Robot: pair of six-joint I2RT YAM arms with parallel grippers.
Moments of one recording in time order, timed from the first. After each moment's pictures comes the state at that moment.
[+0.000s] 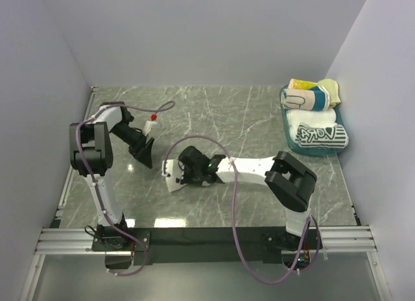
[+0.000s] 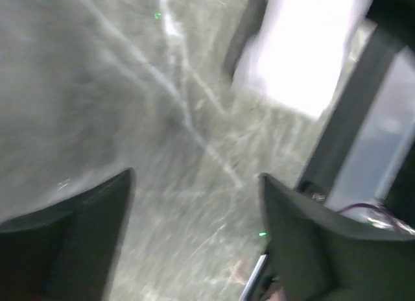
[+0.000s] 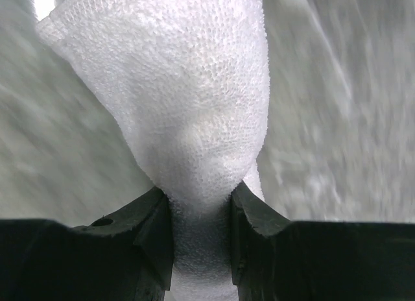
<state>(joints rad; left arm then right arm) 0.04 2.08 1.49 -1.36 0.72 1.02 1.05 1.86 1.16 -0.23 -0.01 -0.55</state>
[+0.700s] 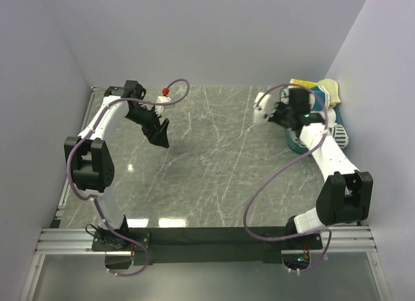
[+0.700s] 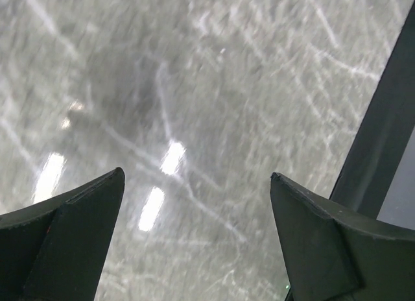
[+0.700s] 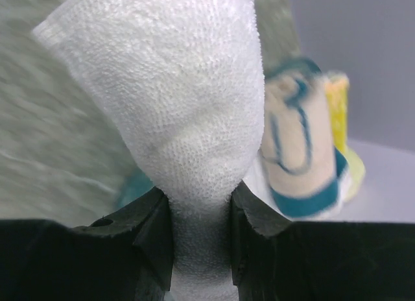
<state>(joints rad) -0.11 1.84 1.64 -1.20 0.77 0.81 0.12 1.45 1.20 -0.47 -0.14 -1.06</state>
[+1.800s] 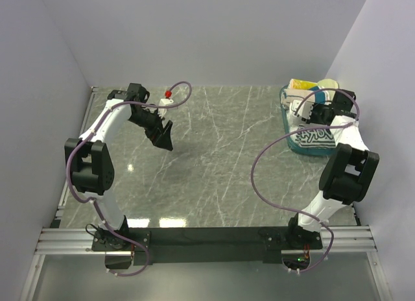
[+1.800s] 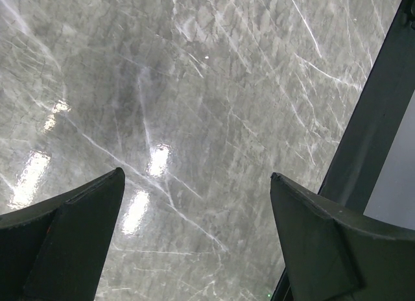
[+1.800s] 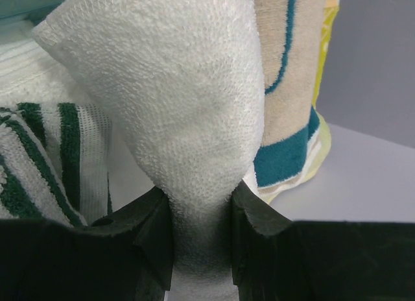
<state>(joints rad) -0.16 1.81 1.58 -1.14 0.79 0.72 -0.36 1.70 1.31 -0.39 -0.46 -1.65</state>
